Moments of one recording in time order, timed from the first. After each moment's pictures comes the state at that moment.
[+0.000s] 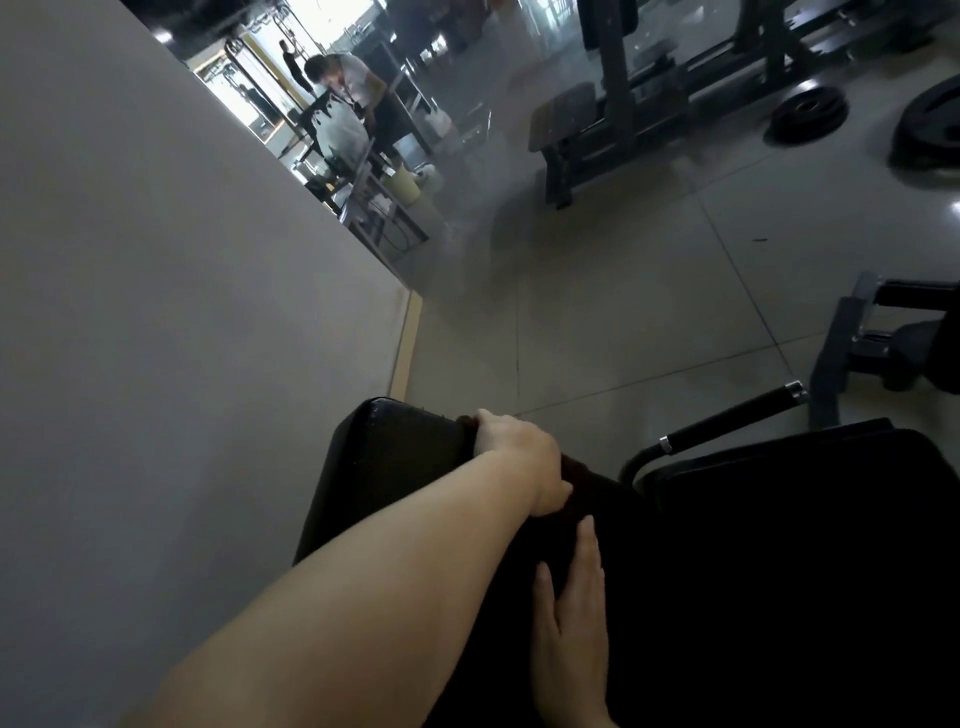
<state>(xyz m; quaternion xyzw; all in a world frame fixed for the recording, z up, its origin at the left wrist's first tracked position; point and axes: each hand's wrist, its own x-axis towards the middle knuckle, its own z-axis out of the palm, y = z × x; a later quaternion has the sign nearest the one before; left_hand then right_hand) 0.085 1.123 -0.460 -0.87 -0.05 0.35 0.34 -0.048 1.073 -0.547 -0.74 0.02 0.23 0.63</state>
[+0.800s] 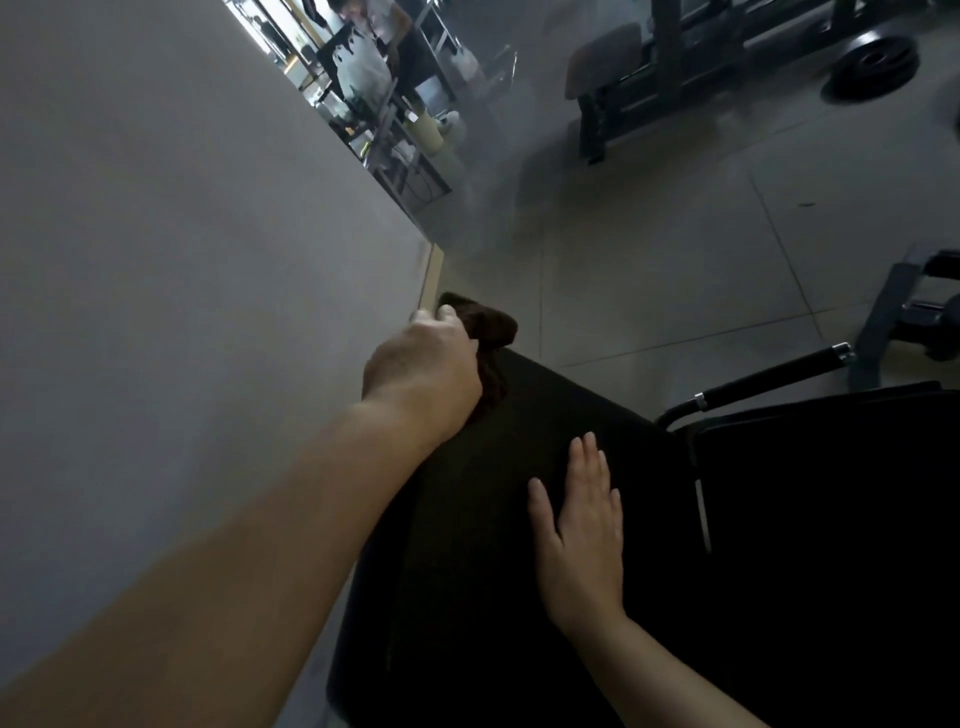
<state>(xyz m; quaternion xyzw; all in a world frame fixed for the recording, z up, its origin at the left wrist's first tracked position) 0.011 1.176 -0.344 -0.95 -0.25 0.06 0.17 -0.058 1.089 -0.503 -0.80 -0.08 0.23 0.55</state>
